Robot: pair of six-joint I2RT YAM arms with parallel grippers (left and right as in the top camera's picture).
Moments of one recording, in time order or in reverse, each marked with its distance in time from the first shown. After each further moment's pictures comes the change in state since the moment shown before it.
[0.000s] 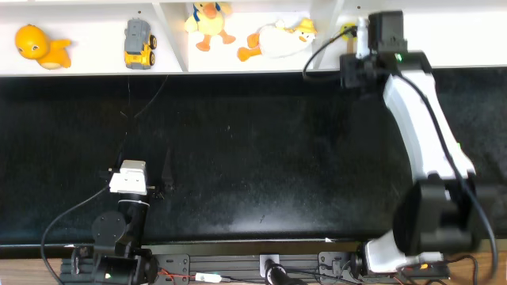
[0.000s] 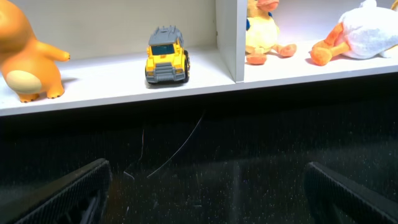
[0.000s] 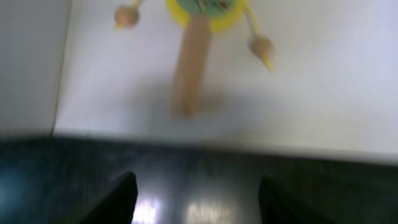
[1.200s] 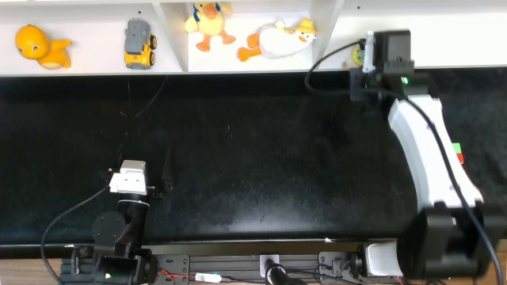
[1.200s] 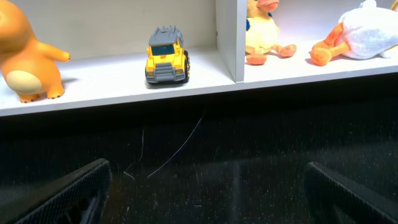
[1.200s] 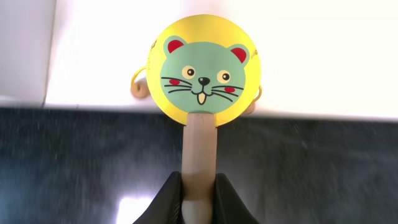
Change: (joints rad) left arm 0.000 0.000 0.000 0.000 0.000 0.000; right arm 0.002 -0.012 -0.029 0.036 0.037 0.027
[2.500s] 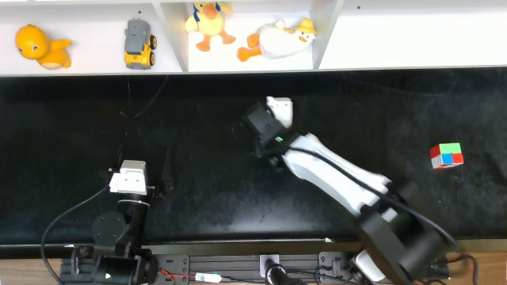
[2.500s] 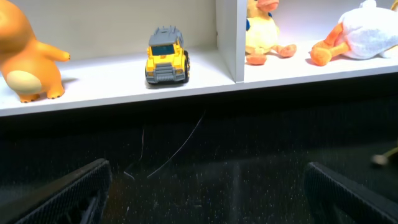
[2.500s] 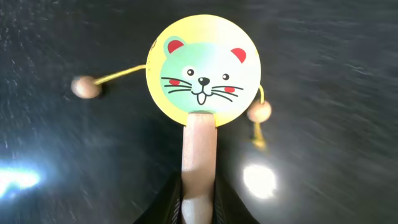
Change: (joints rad) left arm 0.000 0.000 0.000 -0.001 0.000 0.000; right arm 0.658 0.006 -0.328 0.111 0.222 0.723
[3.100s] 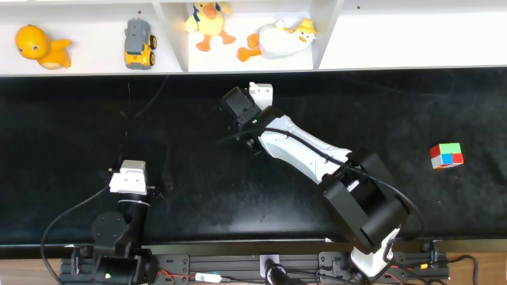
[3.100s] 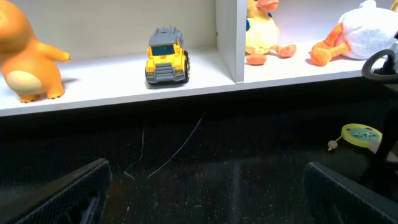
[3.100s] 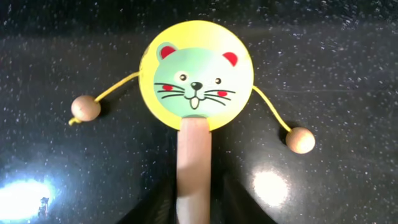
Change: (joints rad) left arm 0.000 0.000 0.000 0.000 0.000 0.000; right arm 0.035 0.276 0.266 0.007 0.006 0.051
